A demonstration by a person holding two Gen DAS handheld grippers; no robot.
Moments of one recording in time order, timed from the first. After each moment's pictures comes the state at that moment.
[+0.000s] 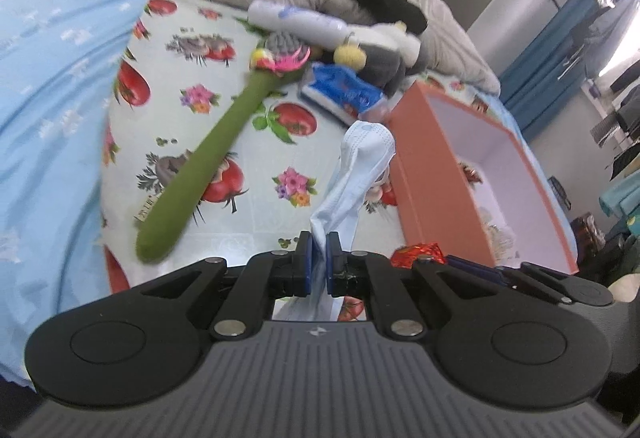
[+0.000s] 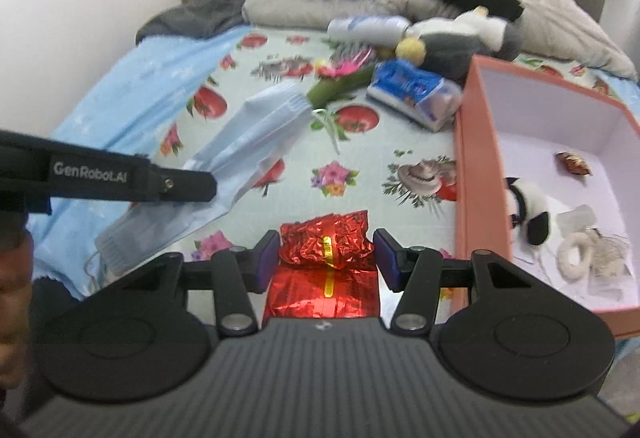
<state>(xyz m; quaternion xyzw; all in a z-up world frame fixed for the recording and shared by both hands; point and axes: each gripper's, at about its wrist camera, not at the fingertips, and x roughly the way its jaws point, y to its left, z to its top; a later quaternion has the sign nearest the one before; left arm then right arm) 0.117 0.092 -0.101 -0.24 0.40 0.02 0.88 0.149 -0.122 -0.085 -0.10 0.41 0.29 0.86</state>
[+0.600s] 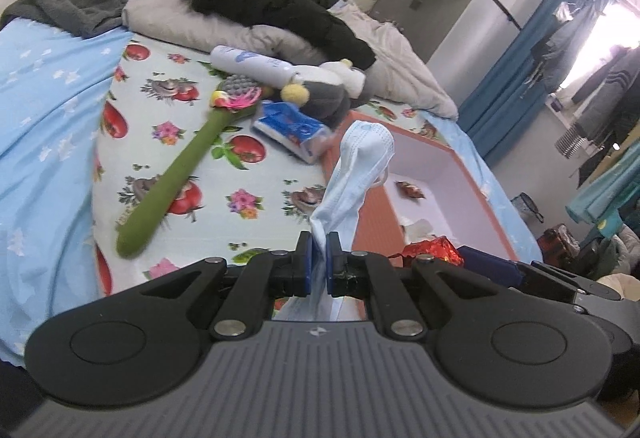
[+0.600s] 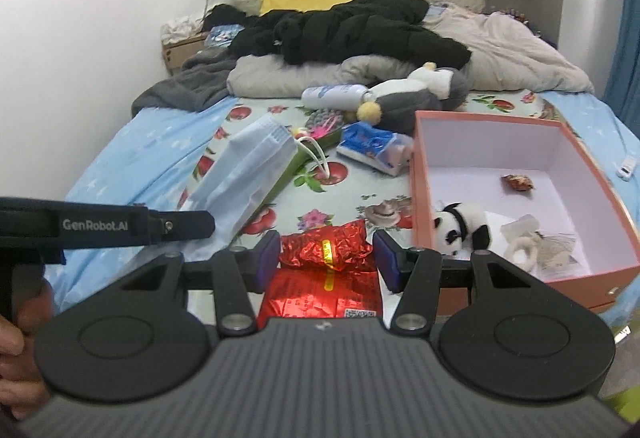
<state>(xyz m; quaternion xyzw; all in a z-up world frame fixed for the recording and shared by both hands) 0.054 0.040 -0.036 -0.23 0.34 -0.01 0.91 0.102 -0.181 -0.019 -0.04 0.34 0.25 0.90</state>
